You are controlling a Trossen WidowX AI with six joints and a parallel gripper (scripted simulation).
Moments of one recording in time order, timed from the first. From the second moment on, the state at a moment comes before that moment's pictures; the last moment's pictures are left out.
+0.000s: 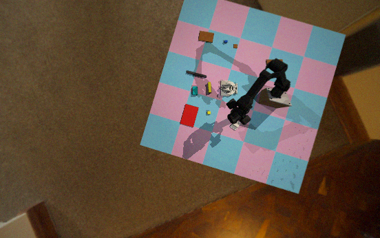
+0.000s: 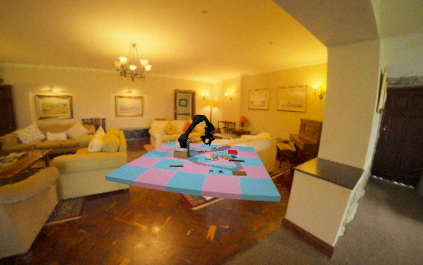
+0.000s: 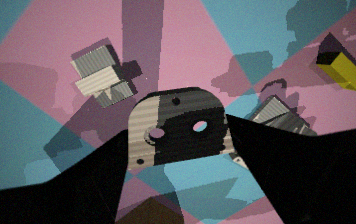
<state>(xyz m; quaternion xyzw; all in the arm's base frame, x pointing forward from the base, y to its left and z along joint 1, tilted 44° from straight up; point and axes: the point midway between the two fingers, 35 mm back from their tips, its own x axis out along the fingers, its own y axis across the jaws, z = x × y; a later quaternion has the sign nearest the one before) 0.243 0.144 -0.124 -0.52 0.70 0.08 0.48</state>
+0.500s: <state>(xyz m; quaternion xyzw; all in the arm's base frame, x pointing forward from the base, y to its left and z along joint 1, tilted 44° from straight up) 0.263 0.111 -0.091 -0.47 0.71 0.02 0.53</state>
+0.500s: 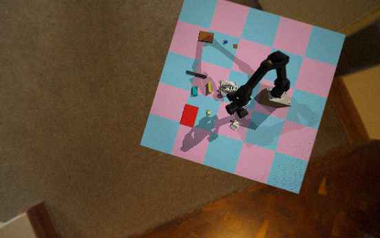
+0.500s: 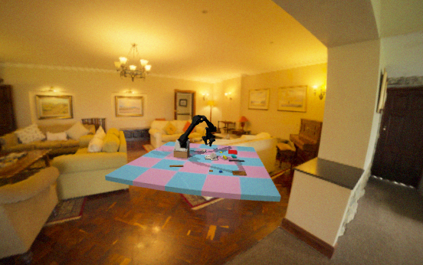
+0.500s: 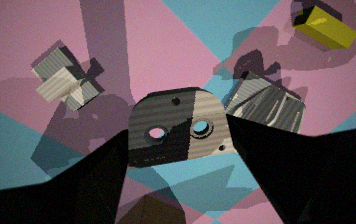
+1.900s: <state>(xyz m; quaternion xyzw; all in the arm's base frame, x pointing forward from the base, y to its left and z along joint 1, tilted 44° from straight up) 0.274 0.000 -0.009 -0.35 0.69 -0.17 0.62</state>
